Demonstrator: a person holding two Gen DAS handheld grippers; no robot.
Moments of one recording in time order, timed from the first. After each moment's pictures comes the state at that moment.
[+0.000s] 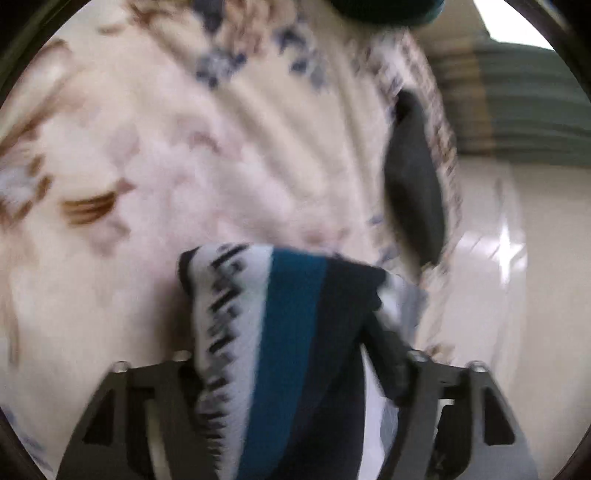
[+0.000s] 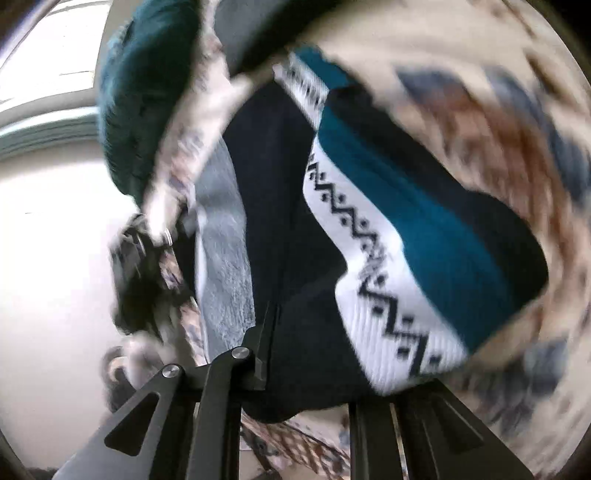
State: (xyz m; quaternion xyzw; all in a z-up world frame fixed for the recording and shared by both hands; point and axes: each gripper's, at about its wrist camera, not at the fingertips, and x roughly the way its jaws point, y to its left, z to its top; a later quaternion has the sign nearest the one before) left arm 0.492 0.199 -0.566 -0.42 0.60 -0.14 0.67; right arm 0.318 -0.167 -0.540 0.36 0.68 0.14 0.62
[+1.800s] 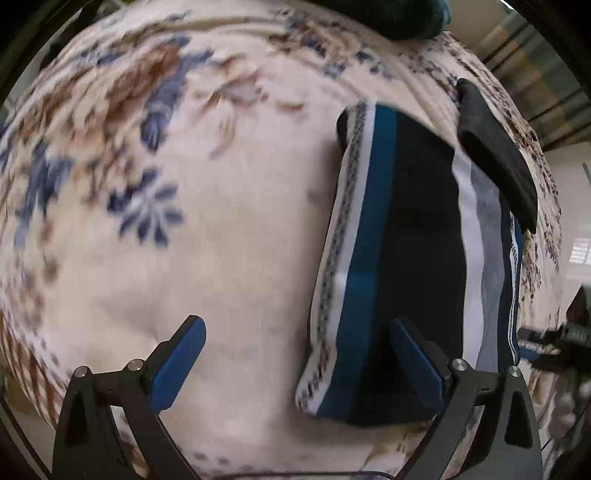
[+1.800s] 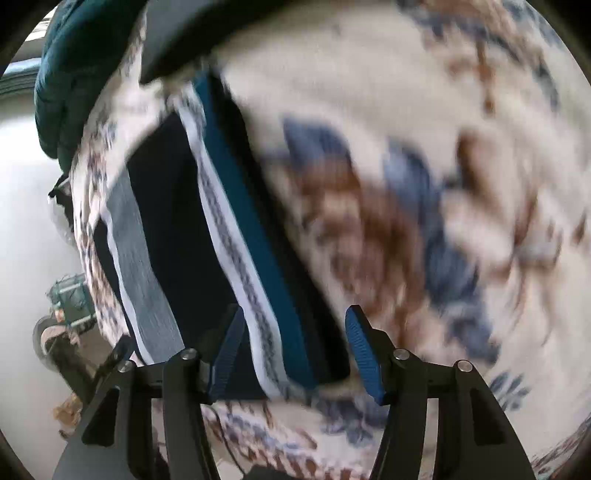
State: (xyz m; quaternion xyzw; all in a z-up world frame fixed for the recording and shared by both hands) left arm 0.334 0.162 -0.520 -0.26 0.60 0.09 0.75; right arm 0.400 -0.239 -0.553 0.21 0.77 0.11 0.60
